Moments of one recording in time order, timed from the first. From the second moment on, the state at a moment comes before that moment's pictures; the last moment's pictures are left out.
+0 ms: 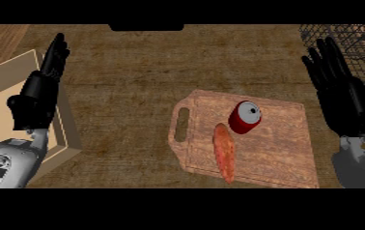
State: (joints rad) left arm -0.28 0.50 -0.19 -1.60 0.05 0.35 0.11; right arm -0.21 -0.38 0.04 -1.69 -0.46 -0.20 0.13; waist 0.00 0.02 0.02
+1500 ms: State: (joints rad) left arm -0.19 0.46 -0.17 -1.47 0.05 0.27 0.09; right arm 0.02 -0.80 0.23 -2.13 0.11 -0.41 1.08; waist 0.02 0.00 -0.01
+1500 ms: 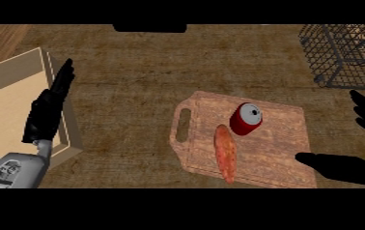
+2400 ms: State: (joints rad) left arm -0.19 0.43 -0.16 -1.45 0.02 0.26 0.06; right arm -0.36 -0.75 0.40 -1.83 -0.03 -0.27 1.25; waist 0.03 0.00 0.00
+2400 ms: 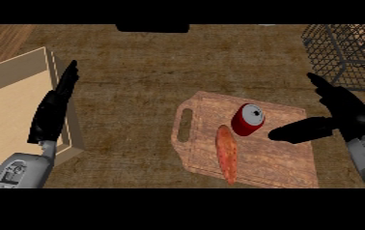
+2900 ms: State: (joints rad) left arm -0.17 0.44 -0.13 -1.45 0.02 0.25 0.06; right arm -0.43 -0.71 0.52 -1.75 -0.01 -0.25 1.25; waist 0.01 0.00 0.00
